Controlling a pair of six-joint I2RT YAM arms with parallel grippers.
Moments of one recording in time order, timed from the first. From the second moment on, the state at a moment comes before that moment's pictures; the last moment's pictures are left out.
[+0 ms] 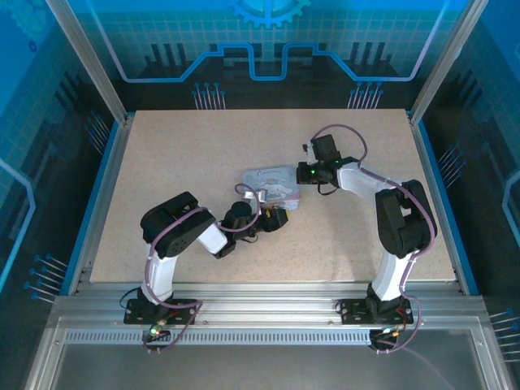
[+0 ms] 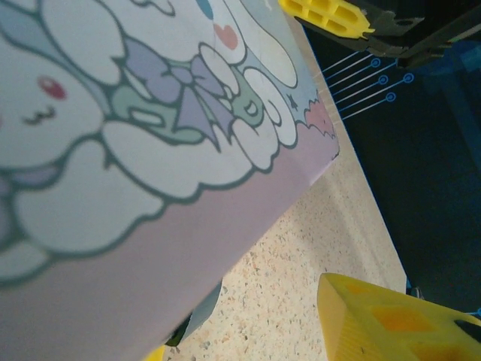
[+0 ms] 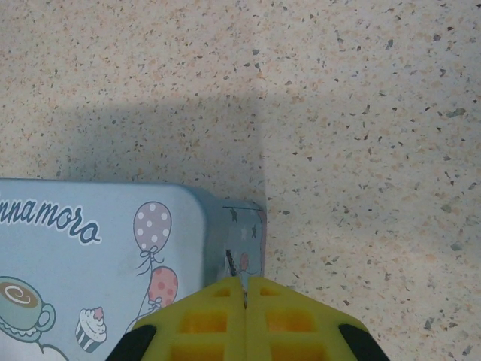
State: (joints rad) left arm -0.71 2.01 0.60 1.13 0.24 -0.90; right arm 0.34 1.82 1.20 -0.30 -0.18 0.34
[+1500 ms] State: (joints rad) left arm -0.69 2.02 0.56 1.20 0.25 -0.93; right arm 0.37 1.80 1.14 -0.26 -0.19 0.37
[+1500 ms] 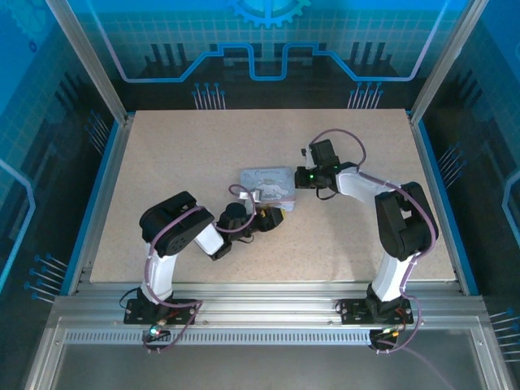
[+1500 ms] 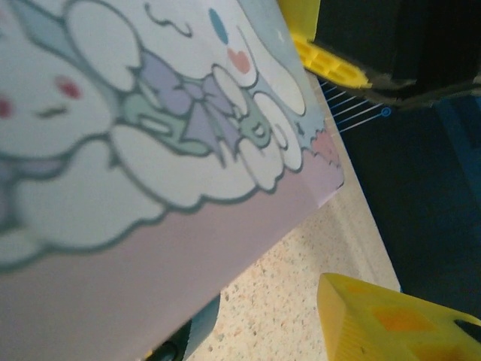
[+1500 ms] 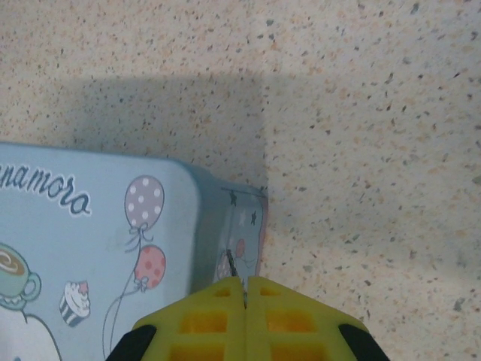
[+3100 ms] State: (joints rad) left arm -0.61 2.02 0.44 1.31 0.25 -0.96; right arm 0.38 1.79 1.11 -0.26 -0.19 0.38
